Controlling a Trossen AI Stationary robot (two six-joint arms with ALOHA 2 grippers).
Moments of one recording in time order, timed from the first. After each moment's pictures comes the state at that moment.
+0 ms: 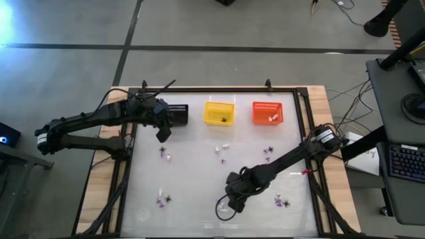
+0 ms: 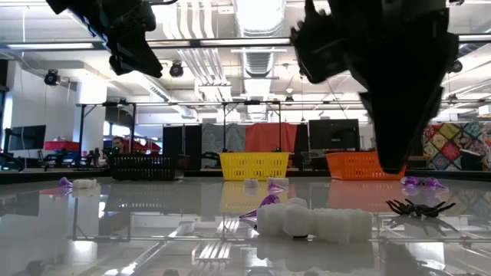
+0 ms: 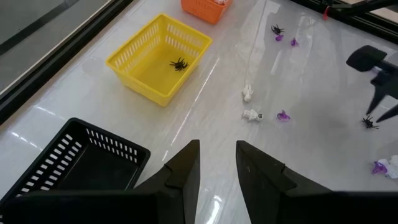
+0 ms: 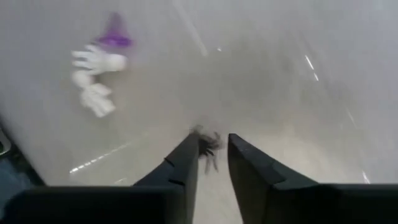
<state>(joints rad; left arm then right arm) 0.33 0.92 0.84 -0.61 0.07 -0.17 0.45 1.94 1.35 -0.70 -0.08 1.04</state>
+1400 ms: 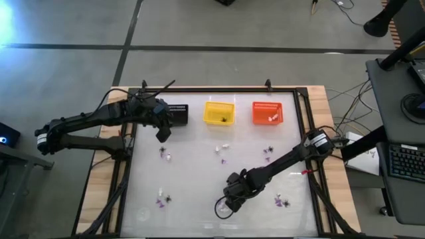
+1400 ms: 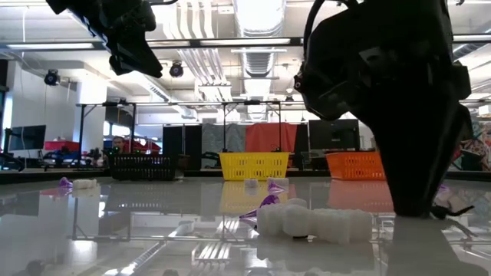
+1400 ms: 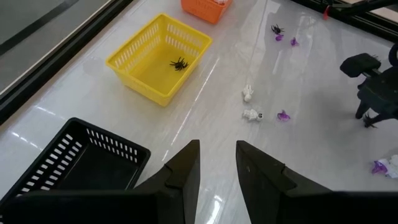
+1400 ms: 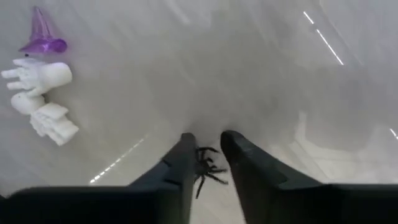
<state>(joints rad) 0.33 0.92 0.84 -0.61 0.07 -0.17 0.46 2.04 1.35 -0.69 -0.15 1.24</state>
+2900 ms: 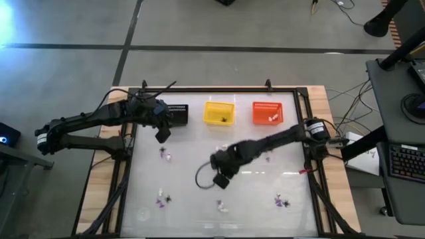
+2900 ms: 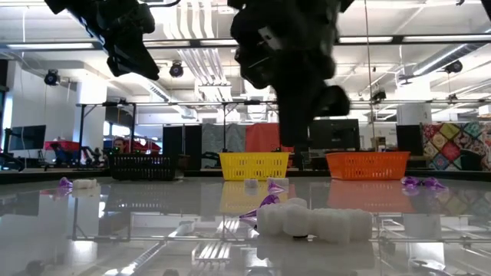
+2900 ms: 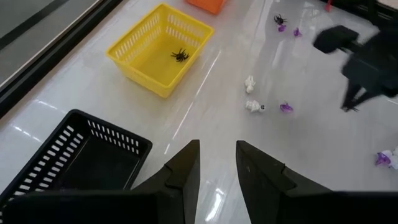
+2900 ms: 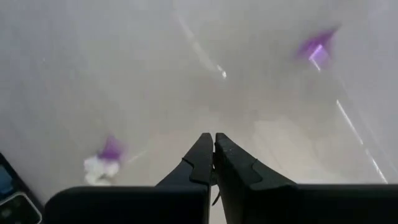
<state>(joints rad) 0.33 0.92 0.84 -0.64 0.07 -0.16 0.18 1.98 1.51 -0.78 -0.15 0.83</state>
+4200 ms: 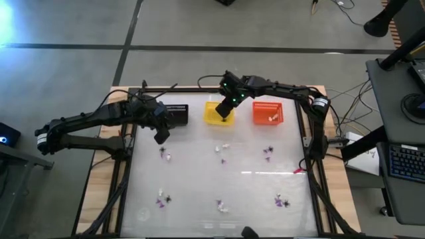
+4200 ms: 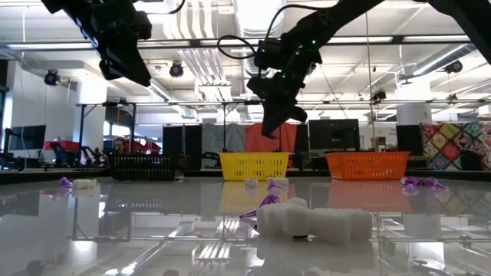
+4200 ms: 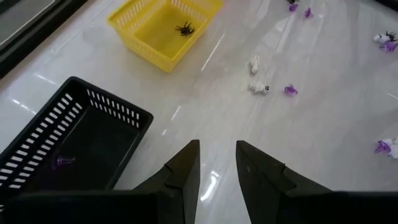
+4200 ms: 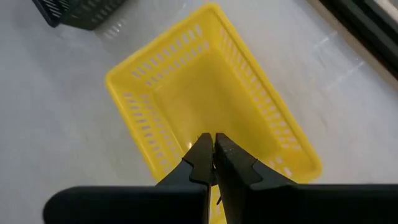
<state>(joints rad) 0.33 0.92 0.84 -0.72 0.07 -0.21 -0.50 1.95 1.60 -0.72 -0.17 0.21</state>
